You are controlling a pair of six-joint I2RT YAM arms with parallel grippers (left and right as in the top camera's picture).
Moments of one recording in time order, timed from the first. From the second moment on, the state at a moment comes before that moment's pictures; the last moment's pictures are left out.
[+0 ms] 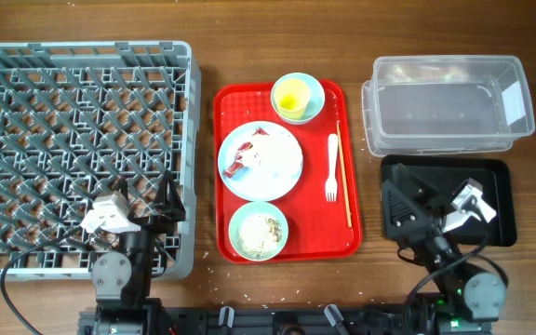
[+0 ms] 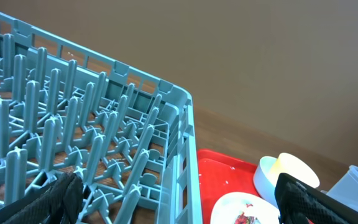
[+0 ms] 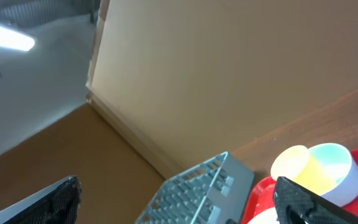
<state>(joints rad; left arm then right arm) -0.03 0.02 0.01 -0.04 -0.02 -0.42 0.02 0.09 0.08 0.33 -0.52 1.01</state>
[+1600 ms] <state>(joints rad) -0.03 0.02 0.01 -0.06 -0.03 -0.42 0.73 1.13 0.85 -0.43 0.00 0.77</state>
